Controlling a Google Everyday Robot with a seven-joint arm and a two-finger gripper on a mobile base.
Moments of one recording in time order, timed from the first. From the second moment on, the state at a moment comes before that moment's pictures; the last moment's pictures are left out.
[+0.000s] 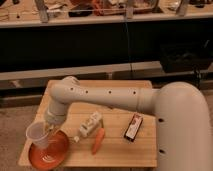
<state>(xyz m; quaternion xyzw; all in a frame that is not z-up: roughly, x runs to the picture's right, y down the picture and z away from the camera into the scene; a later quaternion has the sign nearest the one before) -0.263 0.203 0.673 -0.17 -0.50 -0.56 0.64</state>
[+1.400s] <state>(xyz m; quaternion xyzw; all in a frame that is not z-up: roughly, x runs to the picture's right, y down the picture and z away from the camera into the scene) -0.269 0.207 0.676 -0.22 -0.51 -0.55 0.62</state>
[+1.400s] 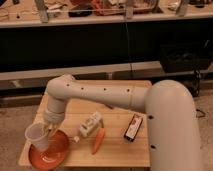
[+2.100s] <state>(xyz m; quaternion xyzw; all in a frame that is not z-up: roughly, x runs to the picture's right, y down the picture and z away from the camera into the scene) -0.270 0.206 0.679 -0.24 -0.51 -0.55 0.61</state>
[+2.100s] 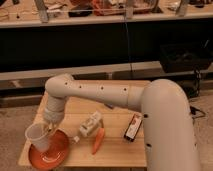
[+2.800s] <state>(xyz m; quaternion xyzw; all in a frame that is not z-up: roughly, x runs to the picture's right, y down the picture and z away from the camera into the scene) -0.271 0.202 0.682 -0.25 -0.51 -0.56 0.61</state>
